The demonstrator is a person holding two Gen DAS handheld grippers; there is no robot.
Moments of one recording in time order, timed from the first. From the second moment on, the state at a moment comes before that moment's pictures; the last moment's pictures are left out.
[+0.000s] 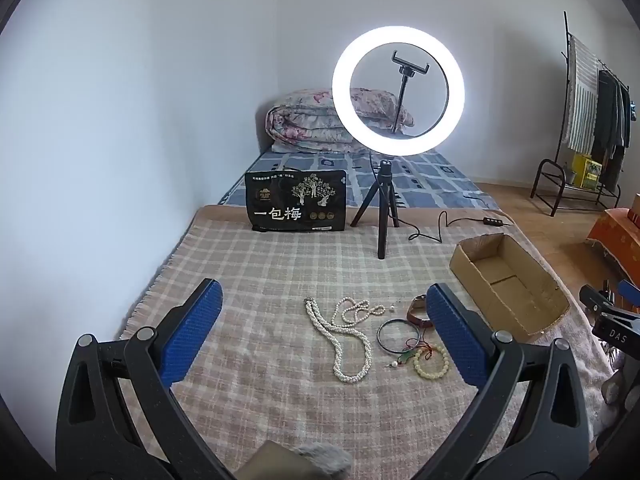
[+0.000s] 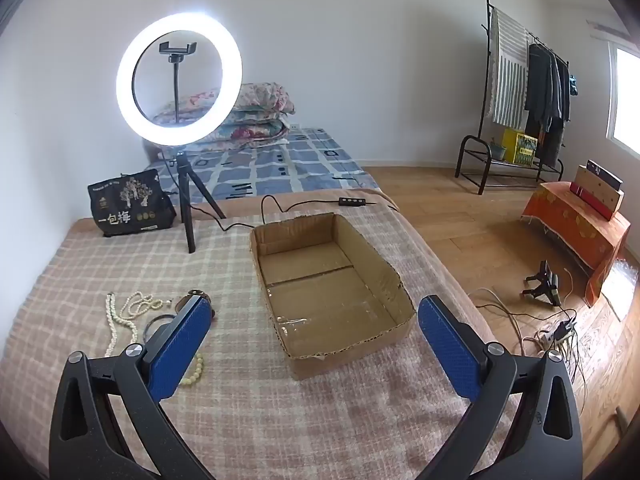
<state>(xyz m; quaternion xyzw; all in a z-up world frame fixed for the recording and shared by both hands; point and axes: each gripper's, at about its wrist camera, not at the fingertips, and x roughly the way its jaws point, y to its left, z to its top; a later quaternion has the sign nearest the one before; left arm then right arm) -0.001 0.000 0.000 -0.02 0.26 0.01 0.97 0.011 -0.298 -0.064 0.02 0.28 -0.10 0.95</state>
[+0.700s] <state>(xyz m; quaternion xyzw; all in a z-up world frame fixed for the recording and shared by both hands) 0.003 0.003 -0.008 -0.01 0.27 0.01 0.96 0.011 -0.298 -0.065 0.02 0.28 -0.10 0.95</state>
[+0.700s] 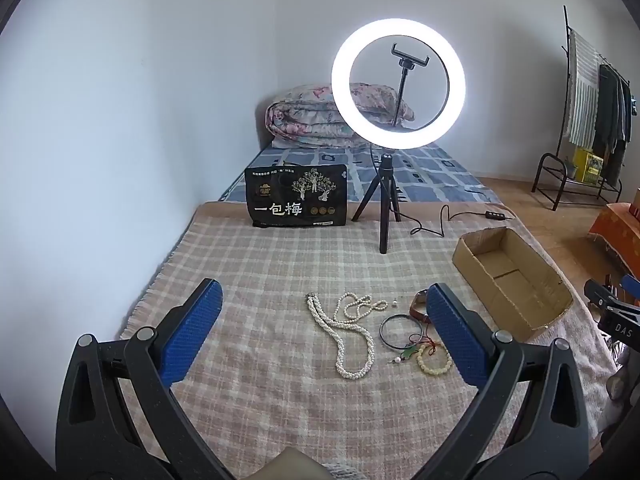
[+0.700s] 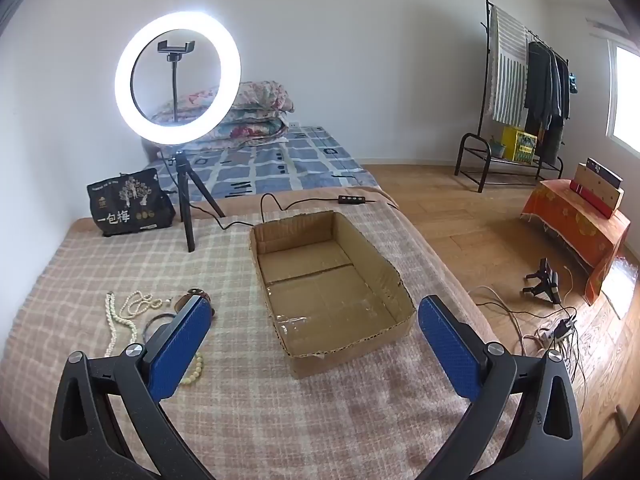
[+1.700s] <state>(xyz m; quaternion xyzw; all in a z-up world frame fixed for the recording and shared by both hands) 0.004 0.000 -0.010 -0.01 0.27 0.01 0.96 0.012 -0.298 -0.065 0.02 0.28 -0.10 0.95</state>
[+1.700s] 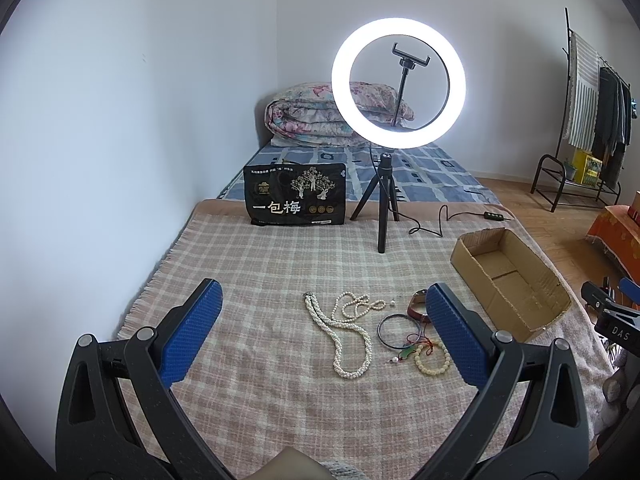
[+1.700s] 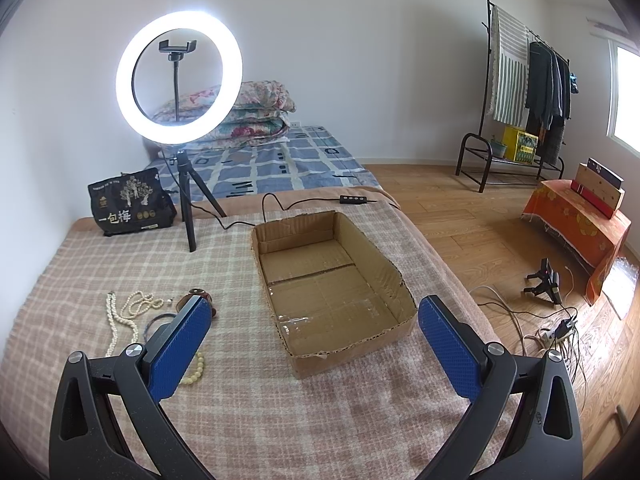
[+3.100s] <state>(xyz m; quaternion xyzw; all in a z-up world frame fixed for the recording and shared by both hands) 0.010 -0.004 -0.017 0.00 0.31 -0.01 0.95 0.009 -0.286 -0.061 0.00 0.27 -0.09 0.96</state>
